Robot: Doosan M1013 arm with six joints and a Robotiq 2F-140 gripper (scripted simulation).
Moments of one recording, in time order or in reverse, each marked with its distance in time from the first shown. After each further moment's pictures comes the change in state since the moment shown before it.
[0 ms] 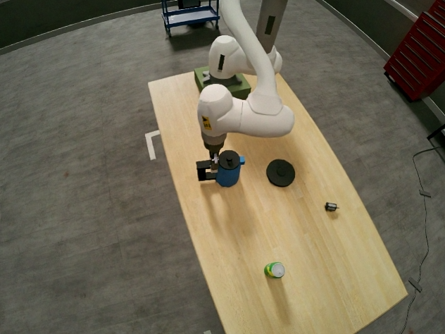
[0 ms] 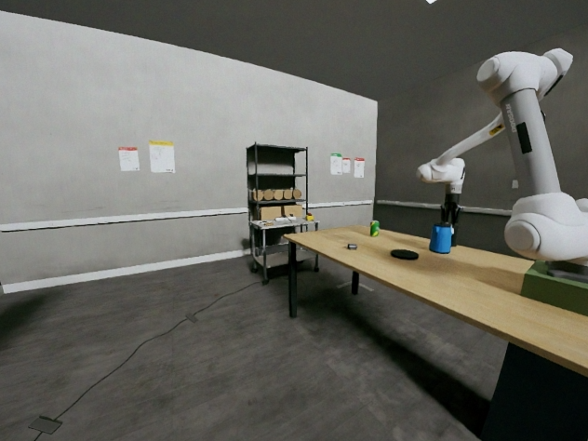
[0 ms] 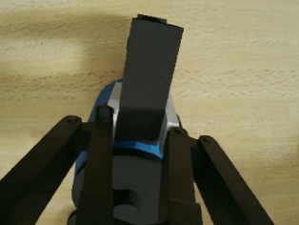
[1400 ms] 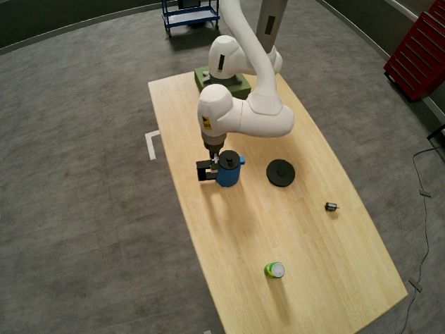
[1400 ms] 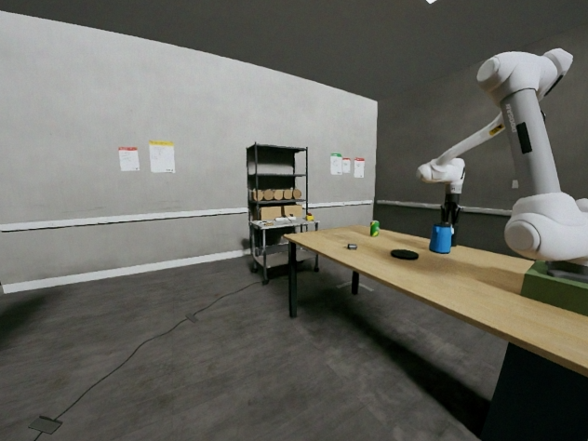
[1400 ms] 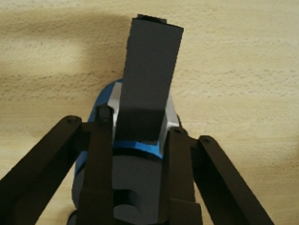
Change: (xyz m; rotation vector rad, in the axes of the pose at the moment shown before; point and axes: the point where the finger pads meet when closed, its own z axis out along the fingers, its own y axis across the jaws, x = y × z) arm 0.000 0.000 0.000 0.000 0.000 0.000
